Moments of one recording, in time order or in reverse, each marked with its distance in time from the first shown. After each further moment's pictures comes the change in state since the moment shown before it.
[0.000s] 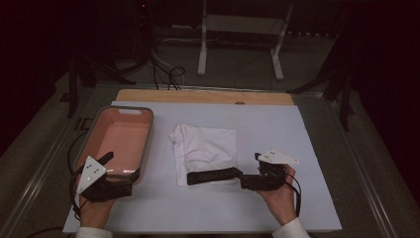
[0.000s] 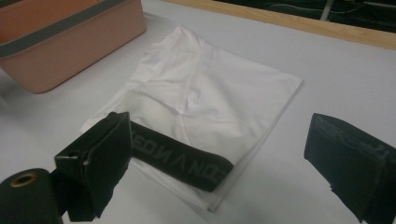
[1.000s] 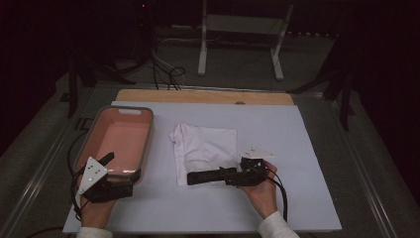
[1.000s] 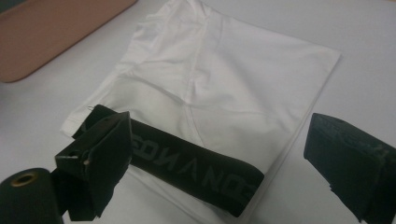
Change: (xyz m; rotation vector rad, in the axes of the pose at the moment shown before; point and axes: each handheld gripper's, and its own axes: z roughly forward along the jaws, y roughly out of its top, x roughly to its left) left arm -0.001 -0.002 0.001 0.002 0.002 0.005; right arm 0.011 -0.007 0.051 0.099 -0.010 0.034
